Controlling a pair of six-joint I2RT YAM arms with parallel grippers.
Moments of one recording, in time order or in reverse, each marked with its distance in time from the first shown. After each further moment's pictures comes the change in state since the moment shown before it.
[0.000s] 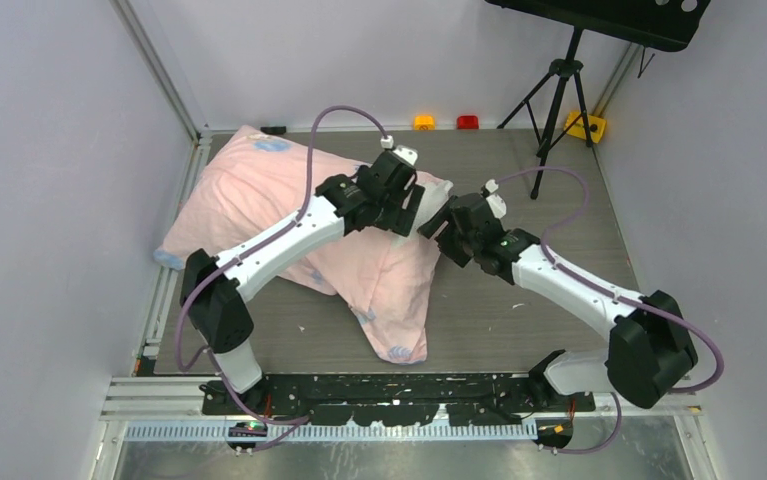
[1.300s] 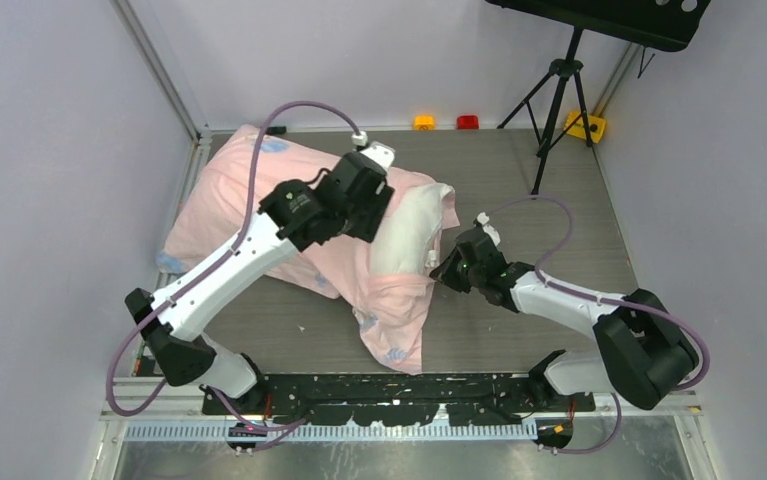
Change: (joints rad) left arm 0.051 -0.247 0.006 -0.225 -0.082 0.052; right arm 0.006 0.019 -0.335 0.284 -0.130 -0.095
